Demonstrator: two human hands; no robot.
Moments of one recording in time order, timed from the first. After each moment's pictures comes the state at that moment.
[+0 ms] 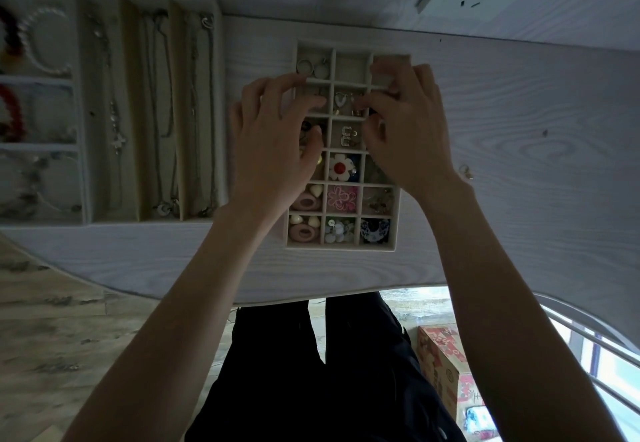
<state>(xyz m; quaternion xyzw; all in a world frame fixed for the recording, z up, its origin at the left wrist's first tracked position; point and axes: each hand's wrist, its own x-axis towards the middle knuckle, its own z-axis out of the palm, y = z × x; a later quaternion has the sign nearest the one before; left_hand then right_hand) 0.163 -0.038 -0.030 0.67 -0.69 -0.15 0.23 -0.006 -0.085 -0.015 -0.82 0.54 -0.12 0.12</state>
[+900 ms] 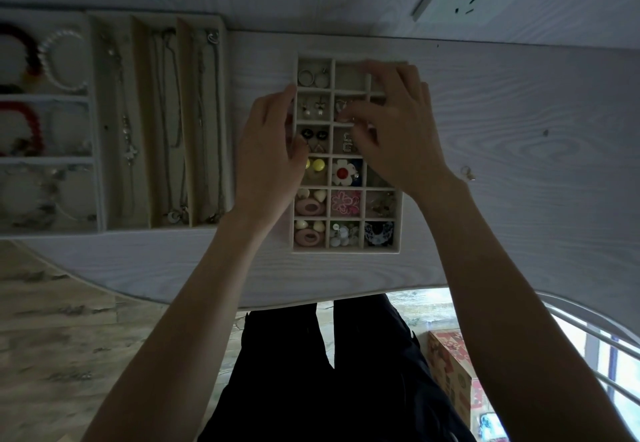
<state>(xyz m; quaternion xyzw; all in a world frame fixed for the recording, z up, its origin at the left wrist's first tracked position) 0.168 -0.035 -0.028 0.69 -0.60 -0.30 0.28 0.000 -0.088 -0.017 -0.84 0.52 -0.12 0.13</state>
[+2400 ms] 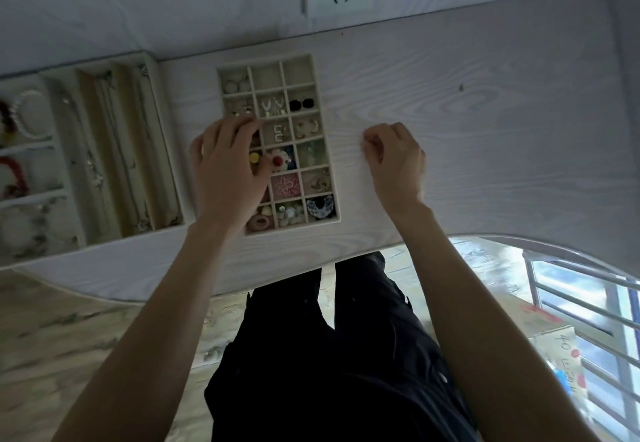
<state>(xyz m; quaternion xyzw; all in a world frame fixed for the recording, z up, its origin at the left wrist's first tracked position) 0.144 -0.016 -0.014 0.67 -0.73 -0.14 0.09 -0.083 -0.010 -0.035 -0.61 0.74 -0.22 0.17</state>
